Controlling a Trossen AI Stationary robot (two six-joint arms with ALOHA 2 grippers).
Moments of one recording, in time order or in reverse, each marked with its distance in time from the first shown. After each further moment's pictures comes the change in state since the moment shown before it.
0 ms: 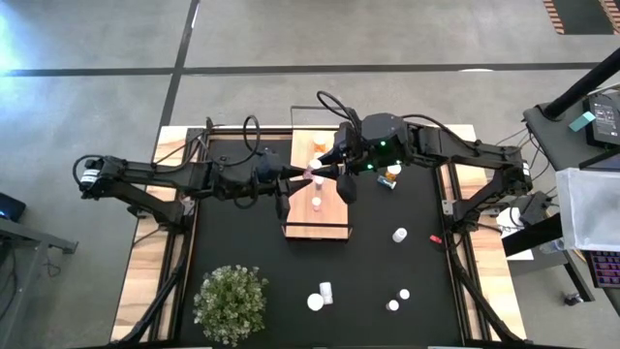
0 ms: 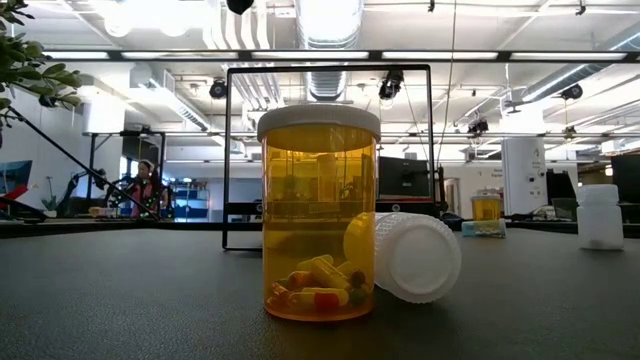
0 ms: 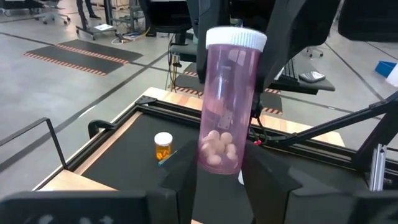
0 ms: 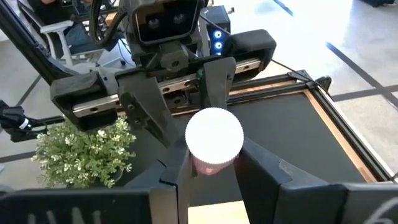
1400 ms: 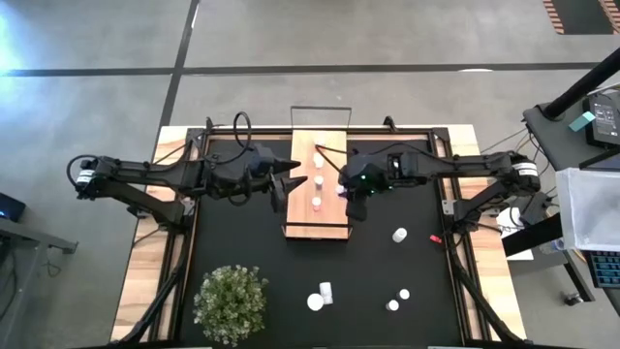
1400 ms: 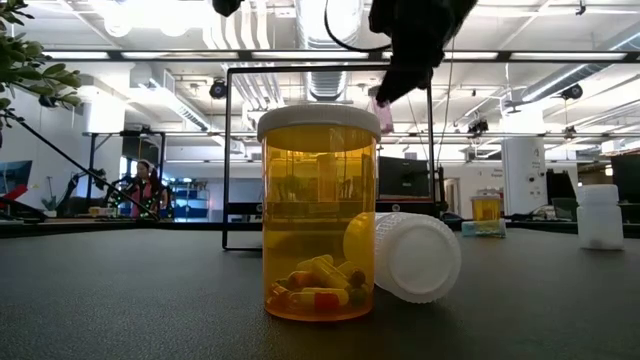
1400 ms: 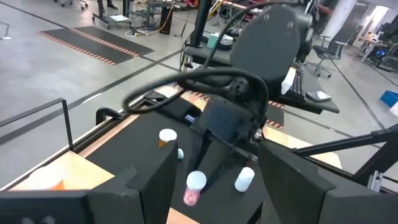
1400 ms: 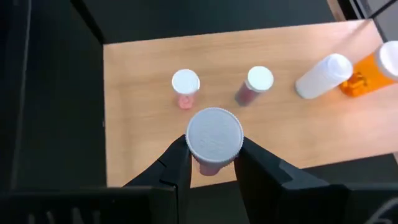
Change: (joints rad) left arm 0.000 -0.049 -0.011 -0.022 -0.054 -0.130; right arm -0.015 -0.064 -0.513 -0.058 0.147 -0.113
